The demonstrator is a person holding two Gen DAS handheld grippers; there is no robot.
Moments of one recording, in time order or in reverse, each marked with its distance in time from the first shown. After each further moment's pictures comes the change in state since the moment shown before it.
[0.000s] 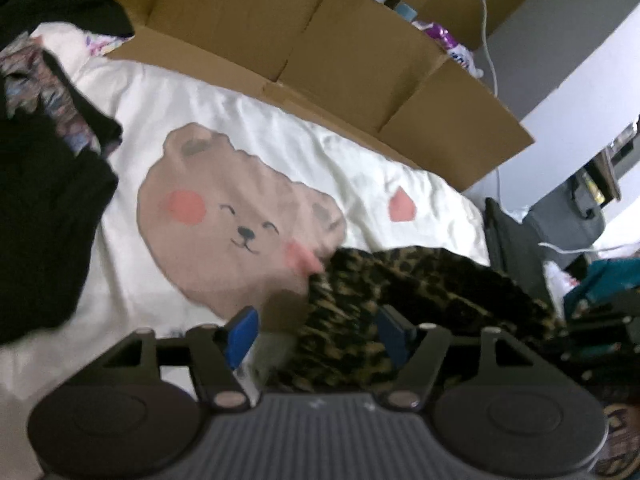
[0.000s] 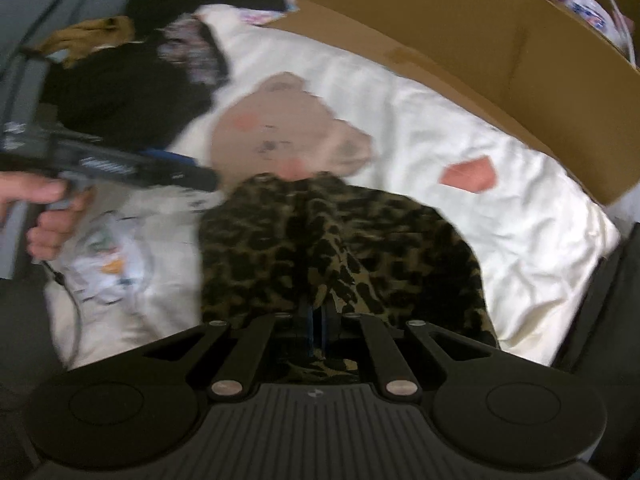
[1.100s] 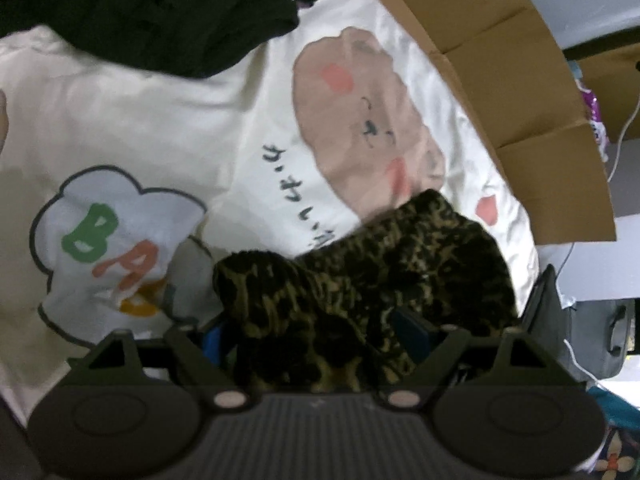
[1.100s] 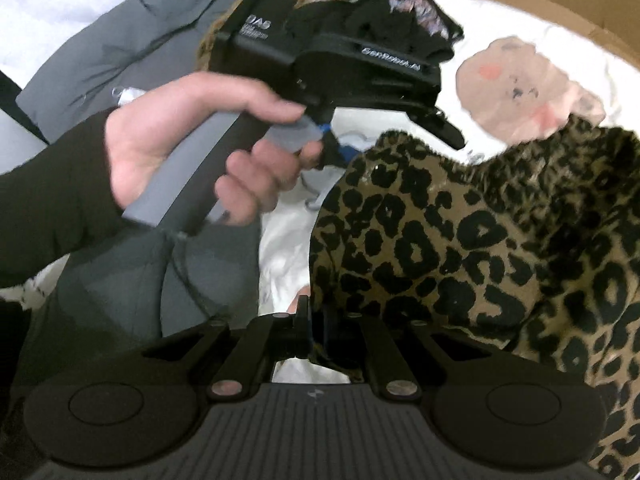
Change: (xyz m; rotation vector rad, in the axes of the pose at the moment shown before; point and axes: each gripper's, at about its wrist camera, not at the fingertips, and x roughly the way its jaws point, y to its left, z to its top) left arm -0.007 0.019 -0.072 -0.593 0.094 0.179; right arm 0.000 0.086 -0.085 -0.135 0.053 0.530
